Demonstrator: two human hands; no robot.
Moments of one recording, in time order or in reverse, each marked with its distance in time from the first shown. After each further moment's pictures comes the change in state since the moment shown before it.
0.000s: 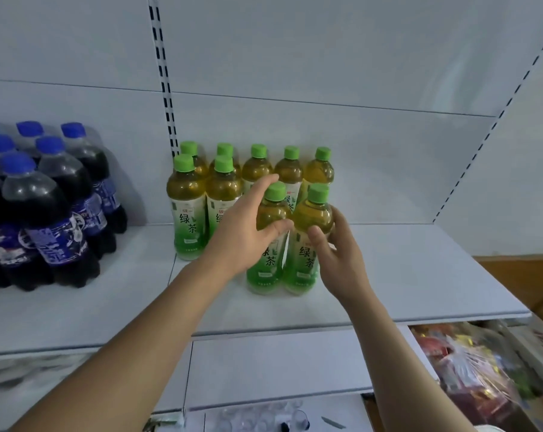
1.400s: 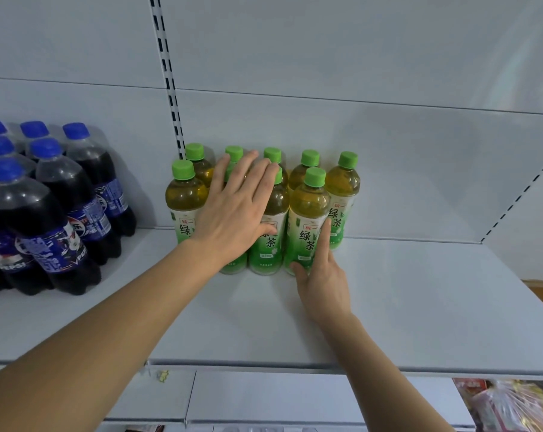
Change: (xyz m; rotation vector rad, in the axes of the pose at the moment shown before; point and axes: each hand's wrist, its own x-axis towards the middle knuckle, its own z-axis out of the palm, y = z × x) left_hand 0.065 -0.048 -0.006 1.061 0.085 0.251; right_hand 0.041 0.083 0.062 -0.582 -0.067 -0.102
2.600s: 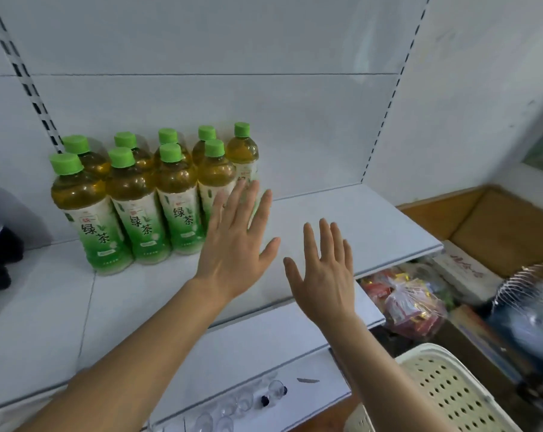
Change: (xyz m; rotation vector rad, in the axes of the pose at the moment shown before) left_hand -0.044 0.133 0.008 -0.450 0.129 0.198; right_hand -0.110 0.041 -0.084 -0.531 0.171 0.193
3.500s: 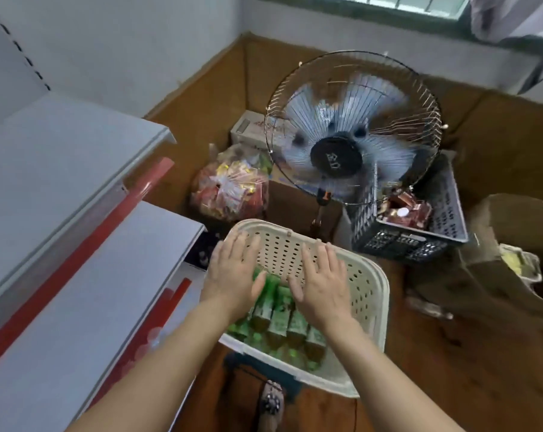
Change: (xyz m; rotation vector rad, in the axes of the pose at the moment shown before) left_hand -0.099 0.368 0.176 -0.475 -0.705 0.541; right_hand -0.314 0.280 -0.021 -0.179 -0.320 0.848
